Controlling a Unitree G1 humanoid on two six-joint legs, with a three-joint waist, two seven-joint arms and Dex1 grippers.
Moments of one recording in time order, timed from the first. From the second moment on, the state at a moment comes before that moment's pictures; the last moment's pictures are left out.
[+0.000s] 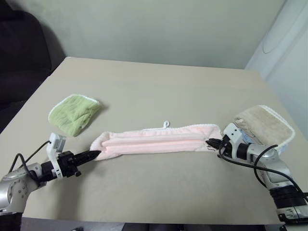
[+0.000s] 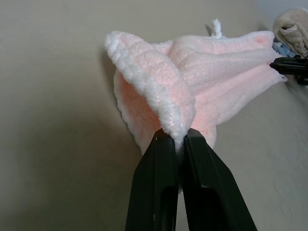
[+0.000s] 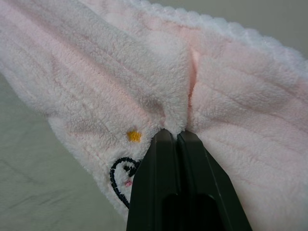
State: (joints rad) left arm 0.03 0.84 0.41 0.04 -0.74 0.76 -1.04; right arm -0.25 -0.63 0.02 0.08 0.23 0.37 0.85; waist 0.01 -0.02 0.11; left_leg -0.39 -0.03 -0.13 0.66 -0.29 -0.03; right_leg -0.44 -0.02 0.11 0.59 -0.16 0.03
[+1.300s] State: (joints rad) left arm 0.10 0.86 0.47 0.04 -0.67 0.68 -1.04; right arm 0.06 -0.67 -0.46 -0.32 0.79 0.96 0.73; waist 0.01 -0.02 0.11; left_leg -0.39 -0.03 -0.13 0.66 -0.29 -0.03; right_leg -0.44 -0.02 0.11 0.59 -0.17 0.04
